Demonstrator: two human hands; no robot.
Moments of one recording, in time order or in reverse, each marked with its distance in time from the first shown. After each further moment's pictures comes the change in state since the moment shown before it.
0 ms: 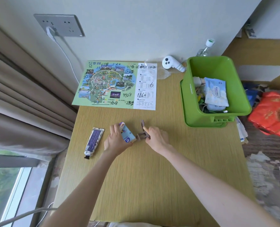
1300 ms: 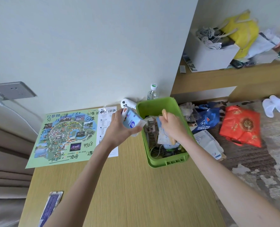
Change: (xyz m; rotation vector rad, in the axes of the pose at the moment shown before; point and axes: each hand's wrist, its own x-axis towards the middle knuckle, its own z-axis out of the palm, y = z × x) left_hand 0.084 0.270 -0.089 -0.463 -0.038 0.381; right_hand 0.071 0.176 -0.222 0.325 0.270 0.350
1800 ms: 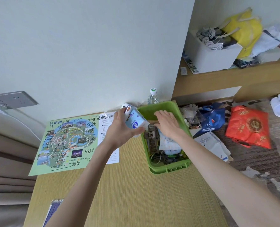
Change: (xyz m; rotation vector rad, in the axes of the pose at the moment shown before) left_hand 0.015 0.025 0.000 0.138 0.009 0.073; right_hand 0.052 0.011 0.018 -0.484 0.019 -0.400
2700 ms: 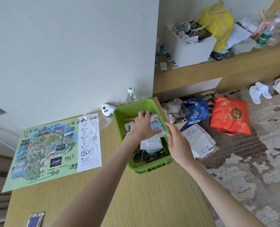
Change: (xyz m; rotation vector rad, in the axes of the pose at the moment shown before) left_hand 0.047 0.063 0.136 0.446 -0.366 0.091; right_hand -0.132 0.050 0.006 0.427 0.316 0.261
